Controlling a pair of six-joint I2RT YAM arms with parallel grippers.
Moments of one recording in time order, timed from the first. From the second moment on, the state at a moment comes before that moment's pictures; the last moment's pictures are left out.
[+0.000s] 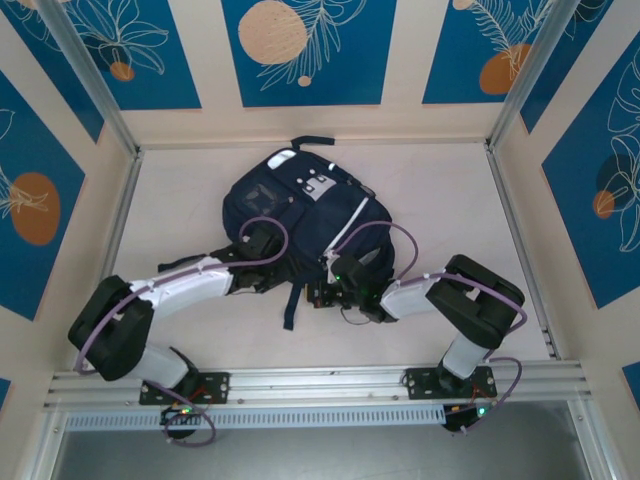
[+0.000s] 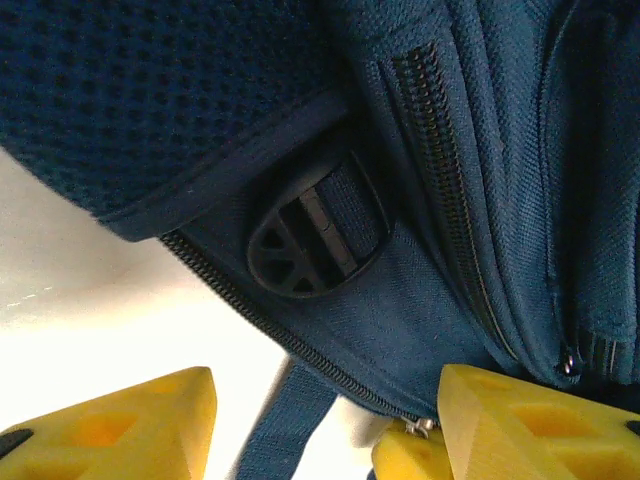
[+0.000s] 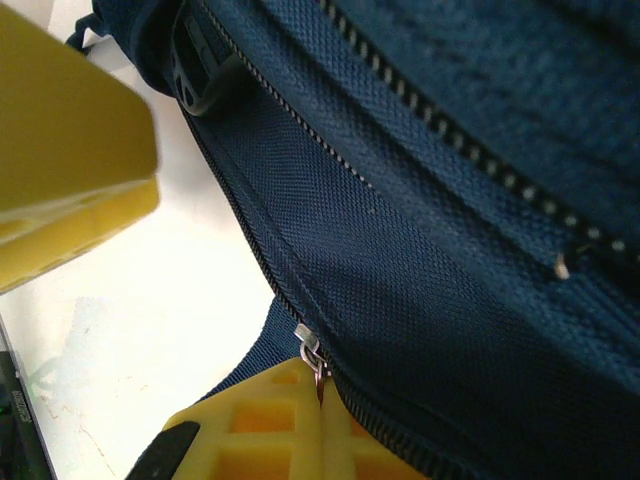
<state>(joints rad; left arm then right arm) -0.70 1.46 0.80 -0.35 0.03 -1.06 0.87 1.66 0.54 0.46 -0.20 0.80</state>
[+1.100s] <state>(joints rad) -0.66 1.59 0.88 -0.38 0.03 -1.07 0.89 1.46 0.52 0.14 -0.03 0.85</state>
